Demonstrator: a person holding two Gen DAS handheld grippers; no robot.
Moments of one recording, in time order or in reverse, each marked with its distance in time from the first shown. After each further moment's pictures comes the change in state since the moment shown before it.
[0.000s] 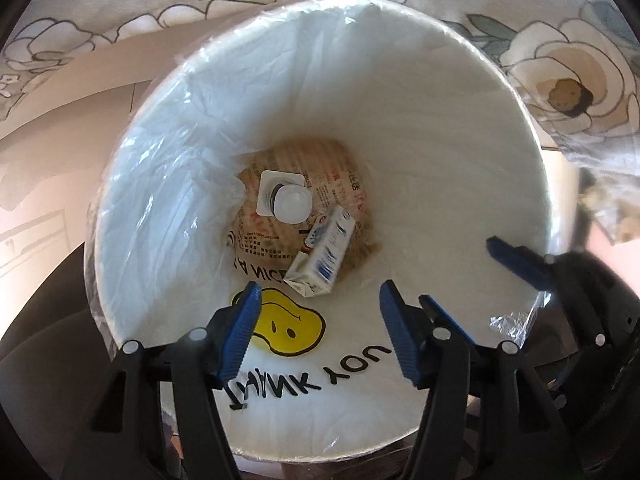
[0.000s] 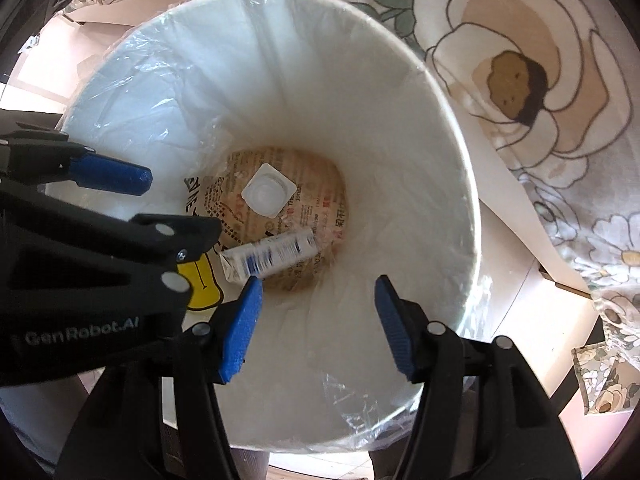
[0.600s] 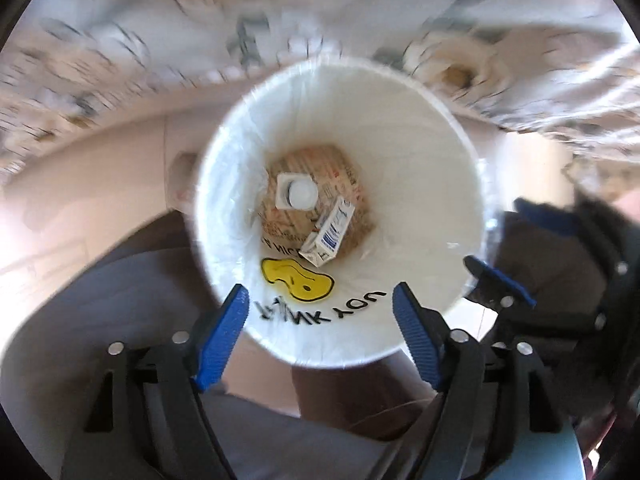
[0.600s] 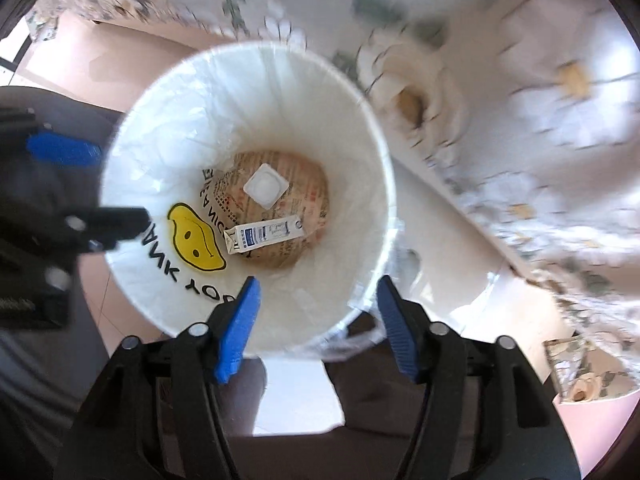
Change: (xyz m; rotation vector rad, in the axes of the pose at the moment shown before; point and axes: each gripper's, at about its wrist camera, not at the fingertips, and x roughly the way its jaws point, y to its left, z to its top) left arm -0.101 -0.005 -0.053 0.104 -0.107 0.075; right arm -0.093 -0.017 -0.033 -0.052 -0.062 -0.035
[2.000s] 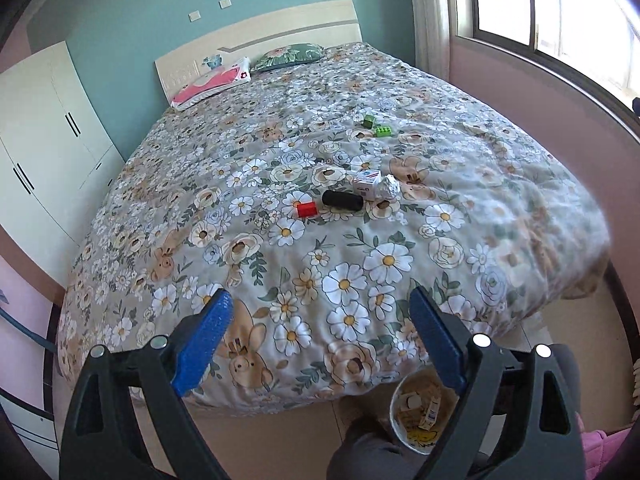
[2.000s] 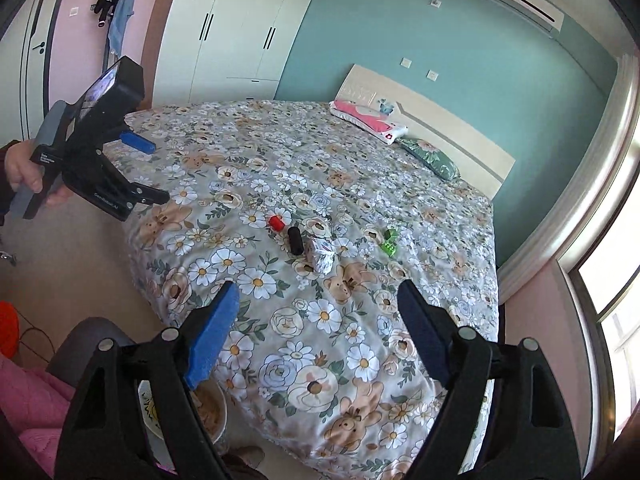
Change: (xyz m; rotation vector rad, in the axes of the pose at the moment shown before) left arm -0.455 0.000 0.029 0.248 -0.794 0.340; right arm -0.530 -0.076 -0.001 -0.174 -0.887 -0.266
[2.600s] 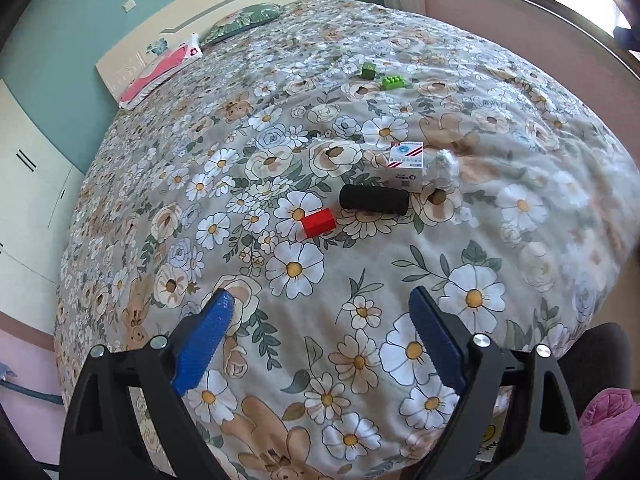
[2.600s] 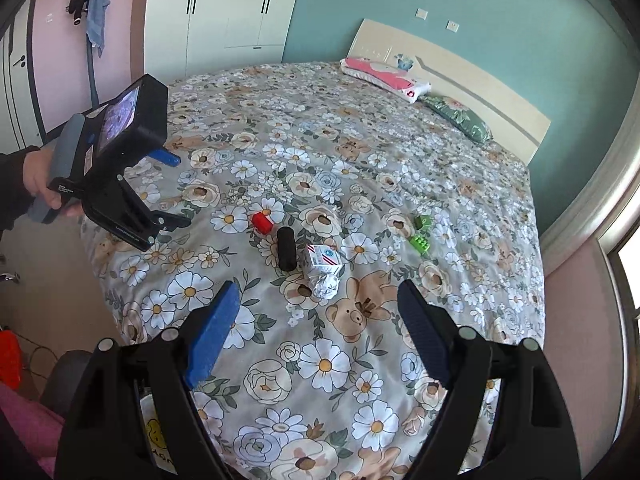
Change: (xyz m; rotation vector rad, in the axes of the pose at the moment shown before) left arm 0.206 0.036 0.073 0.195 0.159 -0.065; right arm 0.222 -0.049 0.049 0.065 0.156 0.117
